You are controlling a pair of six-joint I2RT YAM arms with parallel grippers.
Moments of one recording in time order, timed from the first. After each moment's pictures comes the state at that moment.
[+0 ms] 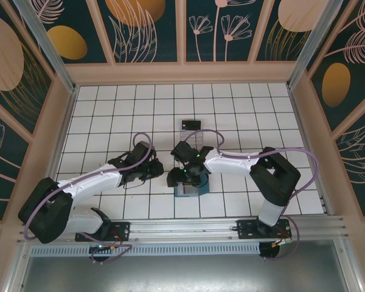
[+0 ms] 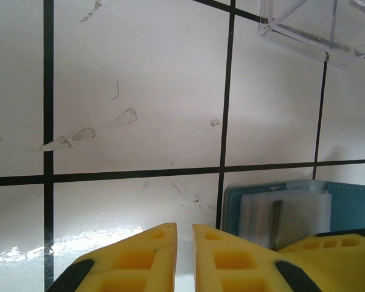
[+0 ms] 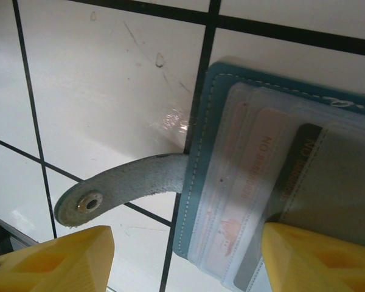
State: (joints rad) left arm -0.68 1.31 0.62 -0.28 0.13 -0.89; right arm 0.98 1.74 1.05 -0.54 -0.30 0.79
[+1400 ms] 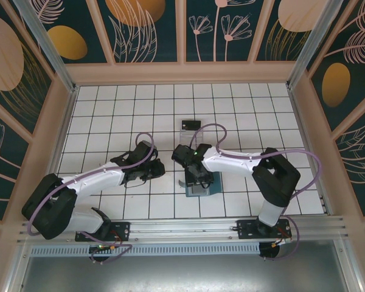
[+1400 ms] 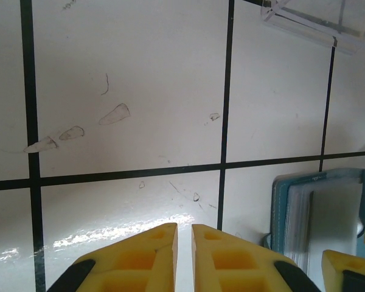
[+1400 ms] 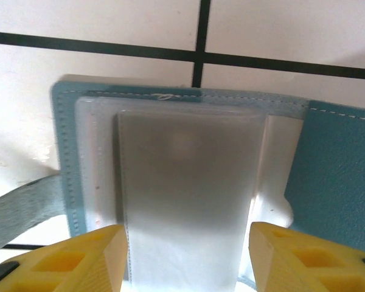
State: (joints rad) left arm -0.68 1.35 0.64 -0.28 0.15 -0.86; right arm 1.01 1.74 1.13 -0.92 0.08 0.83
